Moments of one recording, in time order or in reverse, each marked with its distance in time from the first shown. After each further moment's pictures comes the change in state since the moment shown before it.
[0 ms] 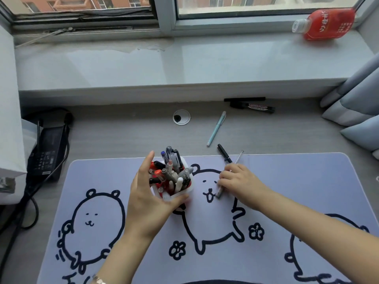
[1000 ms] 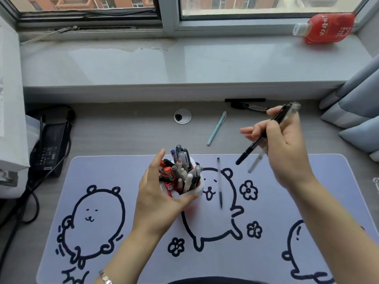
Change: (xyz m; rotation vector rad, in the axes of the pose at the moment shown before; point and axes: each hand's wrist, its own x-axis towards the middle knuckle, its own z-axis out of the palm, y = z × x) left_hand -0.007 0.012 0.006 0.045 -0.044 -0.029; right_hand 0.006 -0.020 -0.129 1.323 0.788 0.604
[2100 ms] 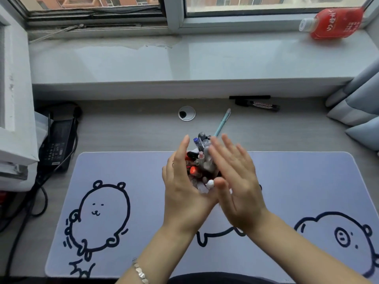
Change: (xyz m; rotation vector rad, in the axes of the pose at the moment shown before) left_hand -0.012 0.039 0.024 -0.050 0.070 0.118; right_hand -0.063 0.046 0.042 -0.629 -0.165 -0.647
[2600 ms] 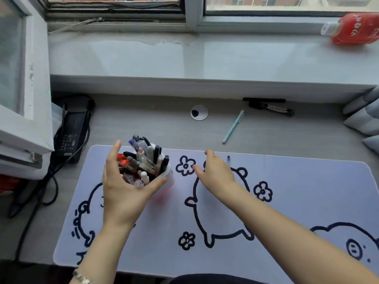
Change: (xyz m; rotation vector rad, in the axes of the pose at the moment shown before) left_hand 0.012 -0.063 -0.087 0.095 0.257 -0.232; right_hand 0.030 0.026 0.084 -0.192 -0.720 0.743
